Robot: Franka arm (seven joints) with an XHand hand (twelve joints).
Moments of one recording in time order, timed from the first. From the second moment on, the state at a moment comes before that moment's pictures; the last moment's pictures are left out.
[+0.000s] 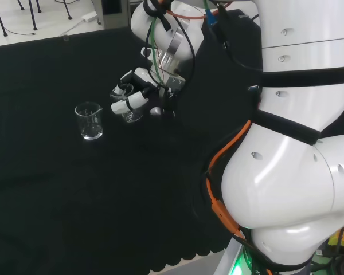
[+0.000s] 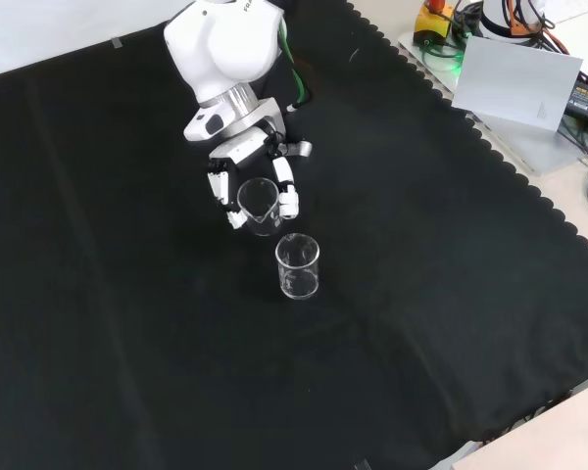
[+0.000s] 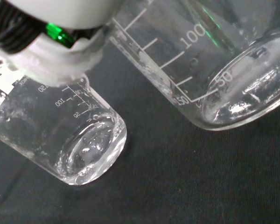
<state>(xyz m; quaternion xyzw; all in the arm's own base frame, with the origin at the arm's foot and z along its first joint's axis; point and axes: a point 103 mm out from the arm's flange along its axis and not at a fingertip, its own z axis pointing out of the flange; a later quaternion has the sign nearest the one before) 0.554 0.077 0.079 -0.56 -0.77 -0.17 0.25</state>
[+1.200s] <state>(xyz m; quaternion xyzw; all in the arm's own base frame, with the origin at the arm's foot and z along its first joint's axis) 0.558 0.072 0.065 -0.57 -0.76 -0.16 0.26</state>
